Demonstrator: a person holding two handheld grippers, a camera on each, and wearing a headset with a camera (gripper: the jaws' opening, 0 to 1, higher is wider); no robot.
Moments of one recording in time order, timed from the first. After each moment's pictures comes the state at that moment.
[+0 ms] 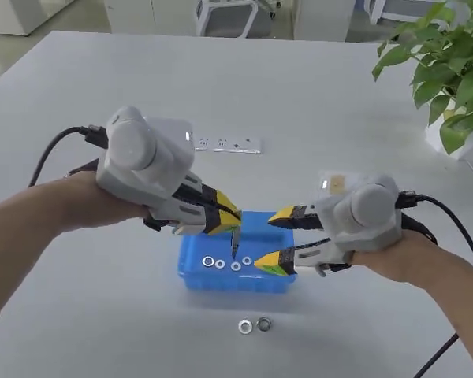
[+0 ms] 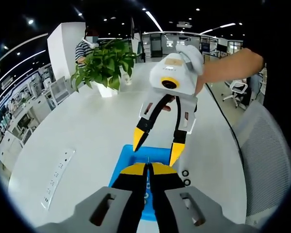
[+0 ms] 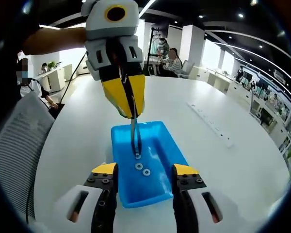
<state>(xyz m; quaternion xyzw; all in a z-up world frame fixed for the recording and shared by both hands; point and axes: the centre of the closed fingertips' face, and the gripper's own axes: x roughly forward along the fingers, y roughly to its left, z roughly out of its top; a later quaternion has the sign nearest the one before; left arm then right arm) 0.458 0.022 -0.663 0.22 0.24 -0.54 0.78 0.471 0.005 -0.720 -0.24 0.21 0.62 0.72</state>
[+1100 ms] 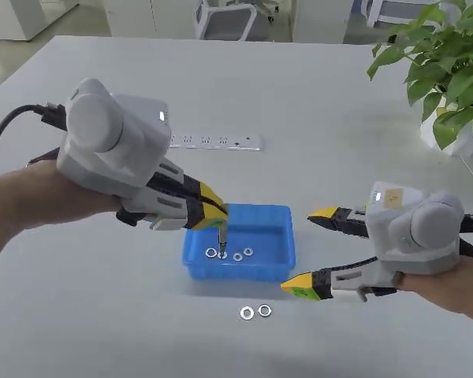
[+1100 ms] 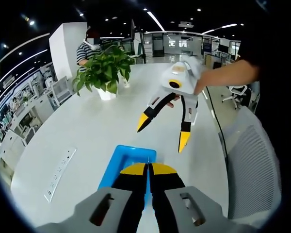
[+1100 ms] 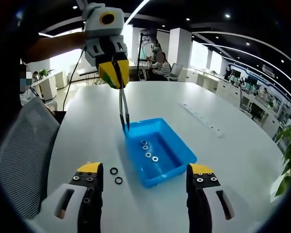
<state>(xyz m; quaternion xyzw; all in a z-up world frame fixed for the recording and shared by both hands) 0.411 0.028 -0.626 0.22 0.24 -0.53 0.78 0.434 -0.037 -0.703 -0.21 0.20 0.59 0.75</state>
